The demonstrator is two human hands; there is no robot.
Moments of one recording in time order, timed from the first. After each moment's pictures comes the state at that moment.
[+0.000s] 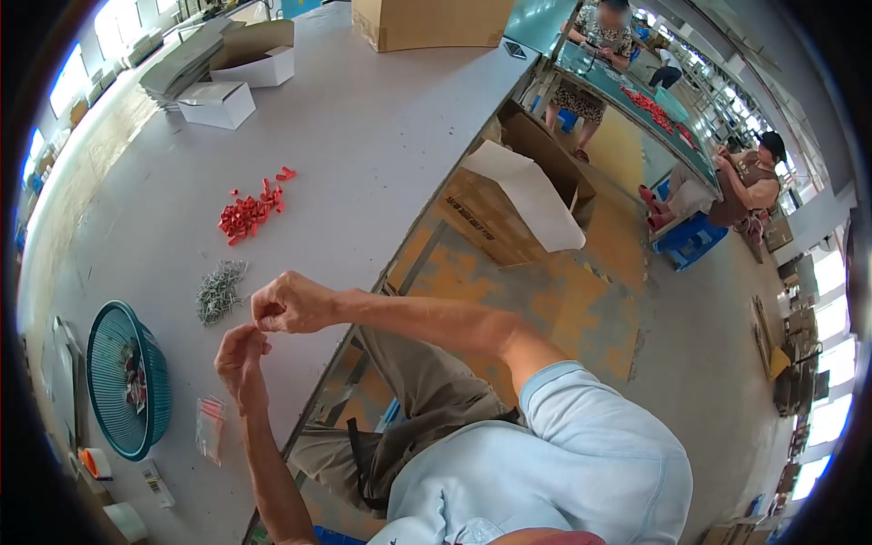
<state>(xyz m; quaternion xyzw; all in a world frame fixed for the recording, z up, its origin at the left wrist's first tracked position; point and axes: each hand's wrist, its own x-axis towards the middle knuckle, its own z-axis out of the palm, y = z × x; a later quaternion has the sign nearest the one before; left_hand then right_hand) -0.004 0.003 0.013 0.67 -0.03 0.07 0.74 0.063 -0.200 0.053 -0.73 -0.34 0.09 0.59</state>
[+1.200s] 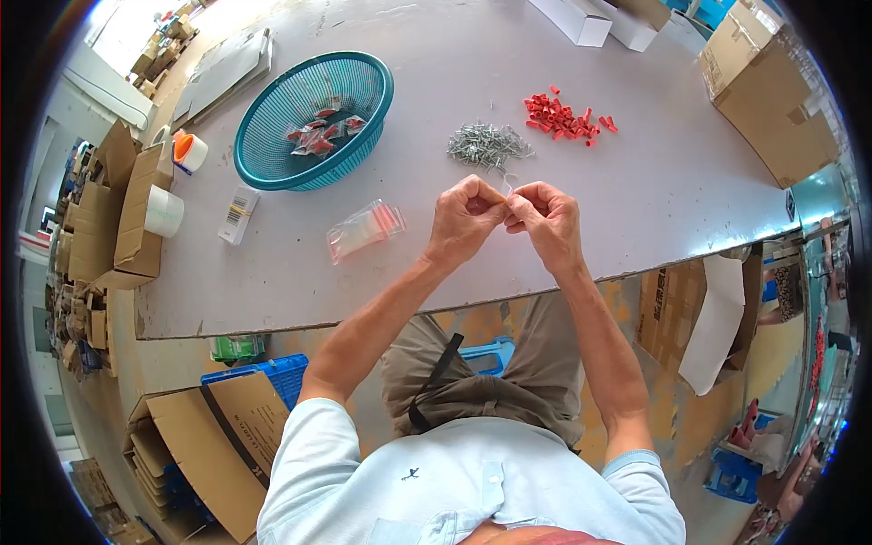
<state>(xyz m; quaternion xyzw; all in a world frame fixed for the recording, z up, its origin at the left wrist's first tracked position) 0.000 0.008 0.016 0.70 0.01 0.16 0.69 0.050 -0.150 0.042 -0.70 -0.16 0.12 0.69</state>
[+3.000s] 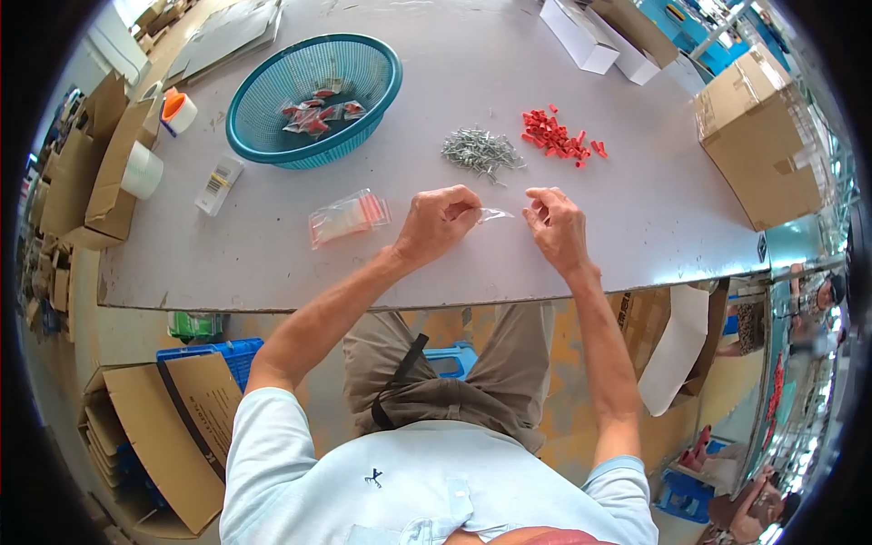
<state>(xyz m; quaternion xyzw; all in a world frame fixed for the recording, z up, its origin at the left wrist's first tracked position) -0.007 0.032 0.005 0.79 -0.02 0.19 0.58 0.096 -0.190 0.034 -0.87 -0.33 -0.05 0.37</state>
